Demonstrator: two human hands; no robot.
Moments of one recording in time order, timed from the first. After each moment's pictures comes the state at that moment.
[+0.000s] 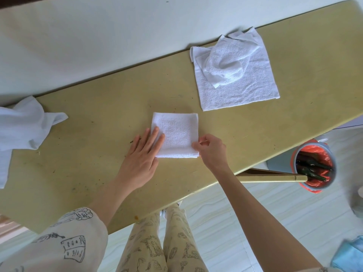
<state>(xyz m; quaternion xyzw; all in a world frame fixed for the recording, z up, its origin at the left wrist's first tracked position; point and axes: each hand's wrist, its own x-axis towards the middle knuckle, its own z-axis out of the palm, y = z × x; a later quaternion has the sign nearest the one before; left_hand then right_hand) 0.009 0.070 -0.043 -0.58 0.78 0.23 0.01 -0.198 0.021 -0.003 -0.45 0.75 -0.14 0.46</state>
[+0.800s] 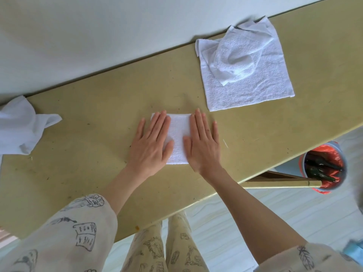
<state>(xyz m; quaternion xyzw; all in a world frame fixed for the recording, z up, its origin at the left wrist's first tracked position) -0.011 0.024 -0.062 -0.60 0.79 0.09 -0.04 -0.176 0.014 -0.061 -0.77 0.62 -0.03 0.12</state>
